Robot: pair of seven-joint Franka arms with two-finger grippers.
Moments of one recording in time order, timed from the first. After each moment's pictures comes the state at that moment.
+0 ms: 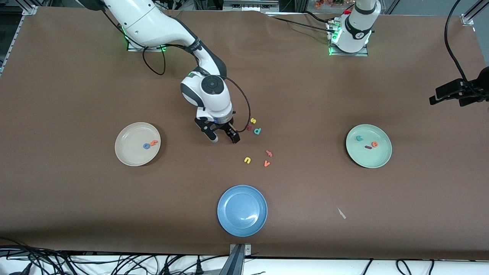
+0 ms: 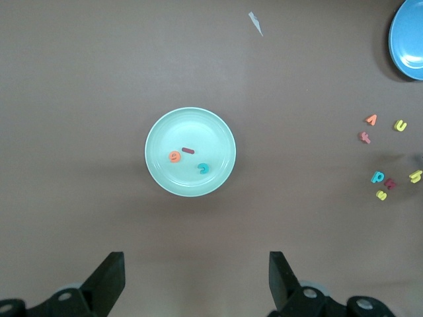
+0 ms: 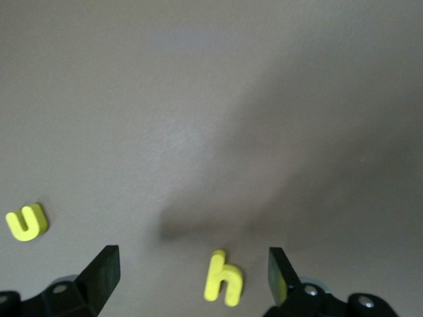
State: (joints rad) left arm 0.20 0.13 -0.10 -1.43 -0.11 1.45 0.07; right arm 0.48 0.72 0.26 -1.71 -0.39 2.54 1.86
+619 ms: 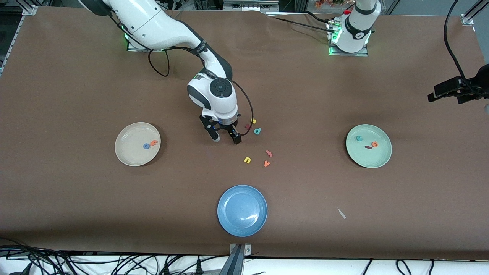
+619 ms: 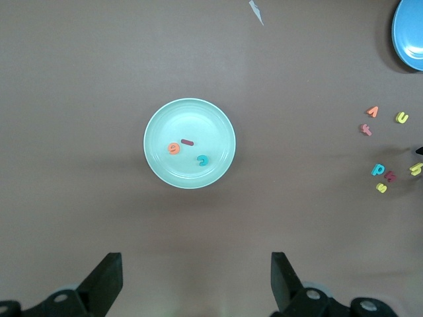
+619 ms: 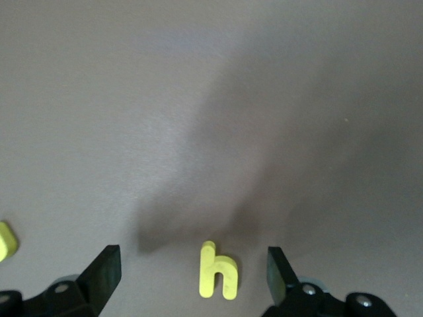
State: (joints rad) left arm 0.20 0.12 -0.10 -1.44 -0.11 1.43 0.07; right arm 0.51 0.76 0.26 -1.67 -0.39 2.48 2.01
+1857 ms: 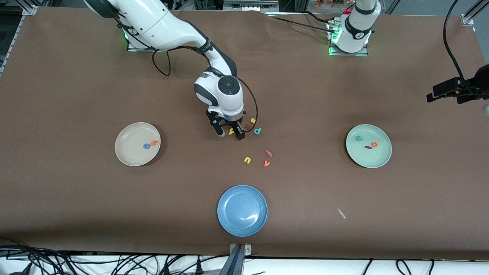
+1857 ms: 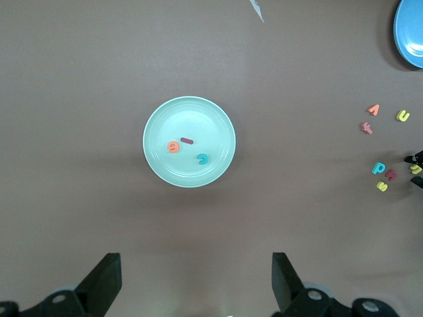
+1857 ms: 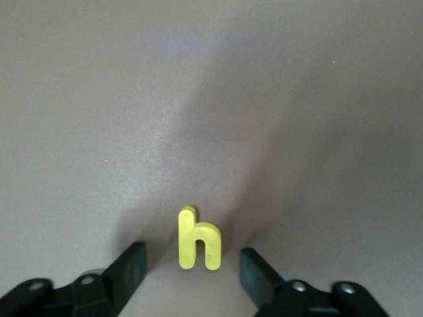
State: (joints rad) left arm 0.20 0.13 -0.10 -1.44 -0.11 1.43 0.07; right arm 0.54 0.79 0.26 -1.66 -0.41 2.47 2.08
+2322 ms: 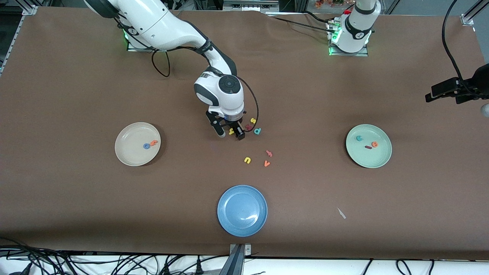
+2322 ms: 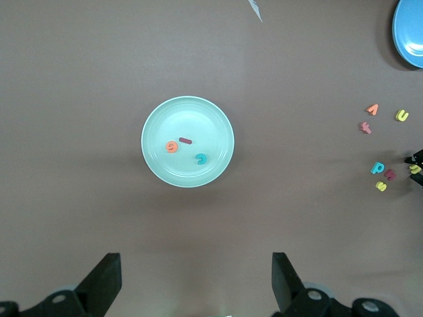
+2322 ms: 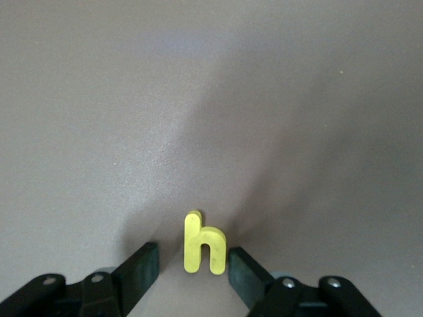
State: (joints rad) left arm 0.19 0.13 -0.10 -1.44 -0.11 1.43 0.06; right arm 0.55 0.79 0.26 -1.66 -0.44 2.47 2.08
